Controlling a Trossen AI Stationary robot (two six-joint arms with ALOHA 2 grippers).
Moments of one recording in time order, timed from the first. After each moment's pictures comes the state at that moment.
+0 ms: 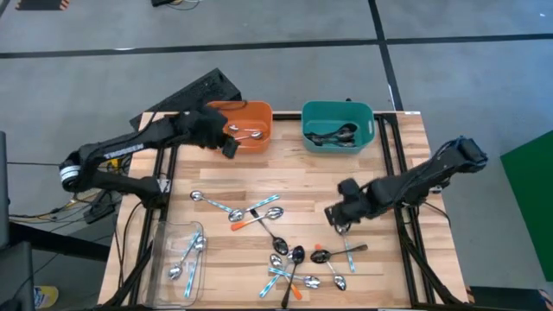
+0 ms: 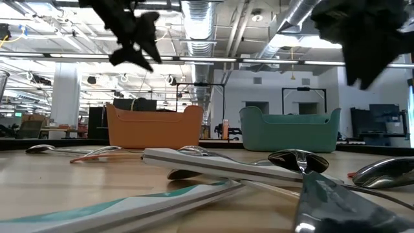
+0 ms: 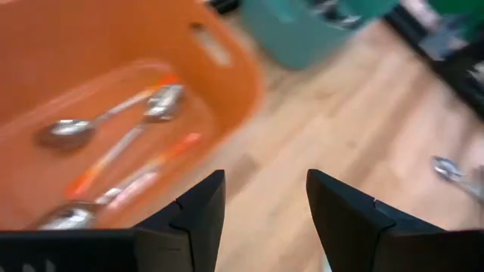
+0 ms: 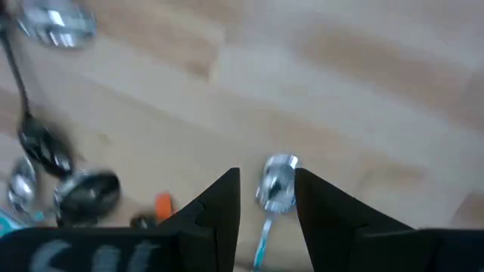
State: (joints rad) left arm 0.46 1.17 1.03 -0.62 0.02 -0.46; right arm 0.40 1.38 1.06 -1.04 0.20 1.59
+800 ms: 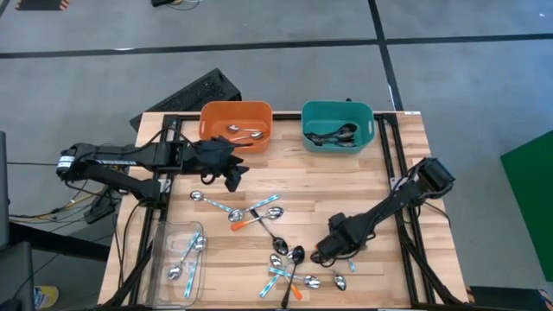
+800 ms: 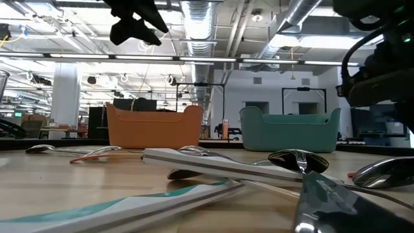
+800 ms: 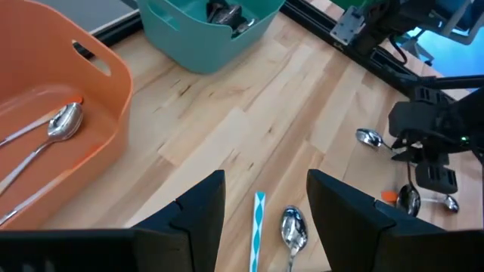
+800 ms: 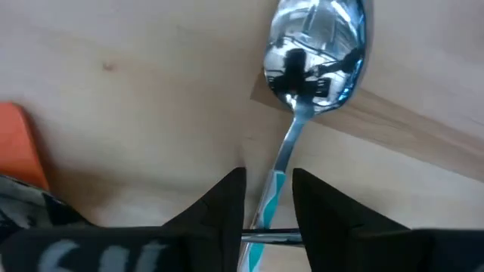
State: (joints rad) left arm 0.03 1.13 1.03 -0.55 -0.24 -0.57; right arm 0.55 1.82 1.06 -0.85 -0.11 1.75
